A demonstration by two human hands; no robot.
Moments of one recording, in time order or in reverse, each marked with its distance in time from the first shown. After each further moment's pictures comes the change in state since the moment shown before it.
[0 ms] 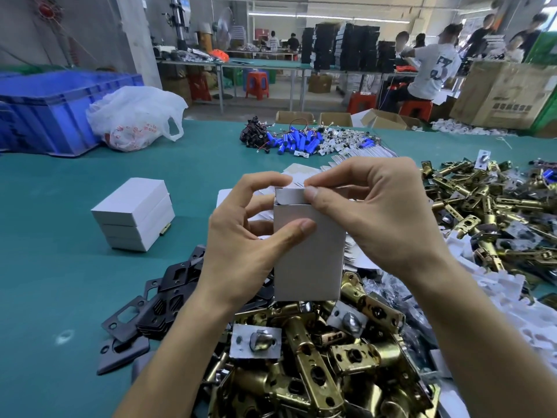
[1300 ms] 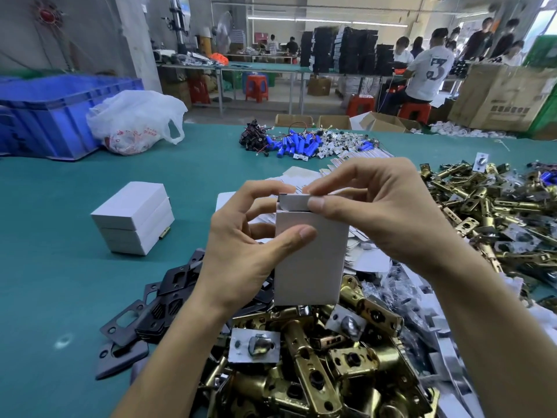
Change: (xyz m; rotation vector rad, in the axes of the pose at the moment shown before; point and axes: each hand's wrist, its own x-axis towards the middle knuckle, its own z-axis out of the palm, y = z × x) left_hand 0.001 0.000 -0.002 -0.024 -0.024 -0.016; right_hand 0.008 0.010 -0.018 0.184 -0.201 0.043
